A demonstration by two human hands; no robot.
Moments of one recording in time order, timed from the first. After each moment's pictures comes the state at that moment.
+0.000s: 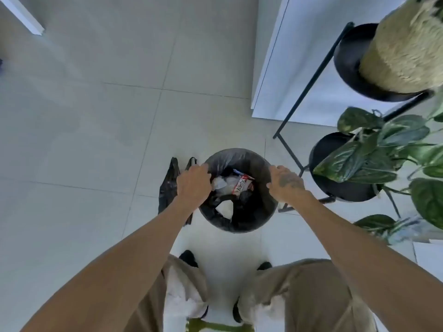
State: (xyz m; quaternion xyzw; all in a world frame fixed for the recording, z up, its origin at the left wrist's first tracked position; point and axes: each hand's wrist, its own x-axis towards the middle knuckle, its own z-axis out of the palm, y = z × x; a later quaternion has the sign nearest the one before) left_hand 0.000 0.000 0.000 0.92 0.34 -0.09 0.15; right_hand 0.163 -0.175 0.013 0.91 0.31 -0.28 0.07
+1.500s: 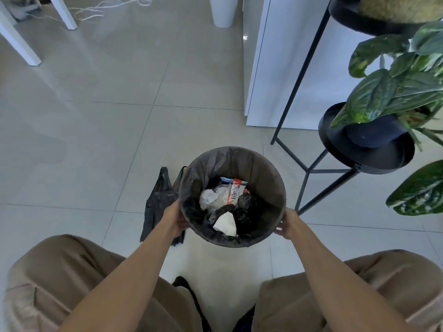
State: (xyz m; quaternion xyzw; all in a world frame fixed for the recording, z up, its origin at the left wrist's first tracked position) left_hand -0.072 0.000 -0.186 0.36 0.57 0.03 0.74; right_hand 0.107 -0.245 -0.181 0.70 -0.27 -0.40 -0.53
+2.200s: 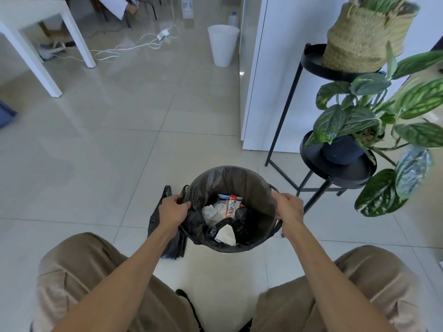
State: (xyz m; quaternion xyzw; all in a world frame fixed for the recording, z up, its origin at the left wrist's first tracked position) left_hand -0.075 -0.005 -0.116 0.68 0.52 0.10 0.50; right_hand 0.090 -0.239 -0.077 0.78 -0.12 -0.20 -0.58
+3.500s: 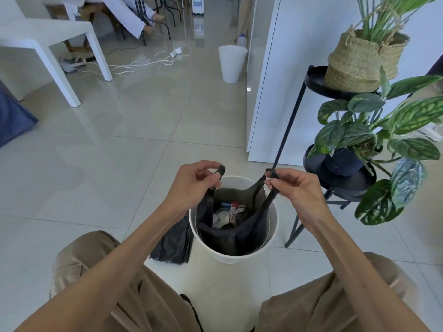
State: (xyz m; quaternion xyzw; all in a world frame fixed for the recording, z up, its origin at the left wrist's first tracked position) left_hand -0.085 -0.050 0.052 0.75 0.25 0.20 0.58; right_hand 0.063 -0.248 0.044 0.68 0.20 -0.21 -0.68
